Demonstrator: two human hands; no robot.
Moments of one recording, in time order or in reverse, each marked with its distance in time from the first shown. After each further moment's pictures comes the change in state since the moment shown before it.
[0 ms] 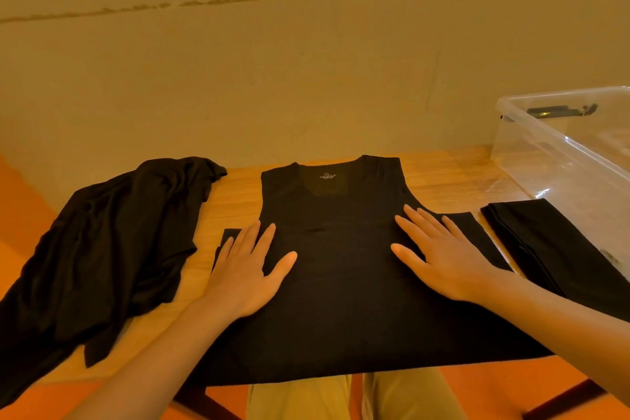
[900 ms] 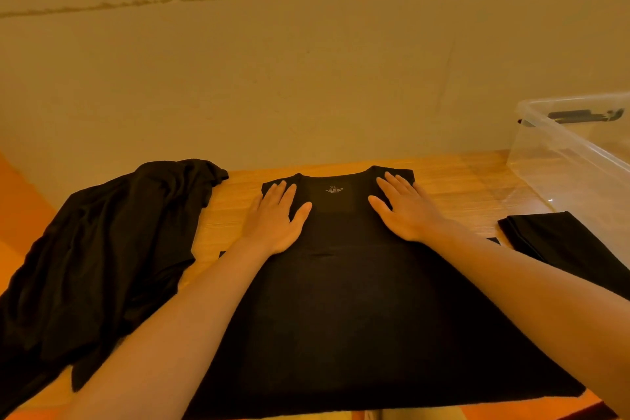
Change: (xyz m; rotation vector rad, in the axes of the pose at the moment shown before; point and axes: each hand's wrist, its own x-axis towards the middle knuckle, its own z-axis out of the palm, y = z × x) left_hand 0.116 0.013 -0.002 -0.058 0.105 0.062; right_hand 0.126 -0.004 0.005 0.049 0.091 0.062
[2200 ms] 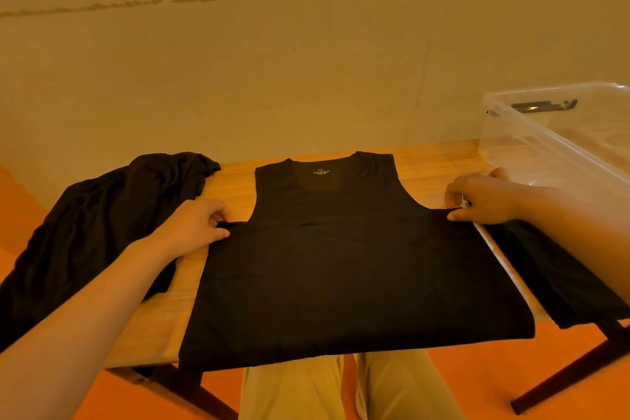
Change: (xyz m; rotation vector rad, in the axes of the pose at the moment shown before) left_hand -0.075 -0.075 -0.064 -0.108 -0.089 0.022; right_hand -0.082 0.095 -0.086 -0.310 -0.233 -0.061
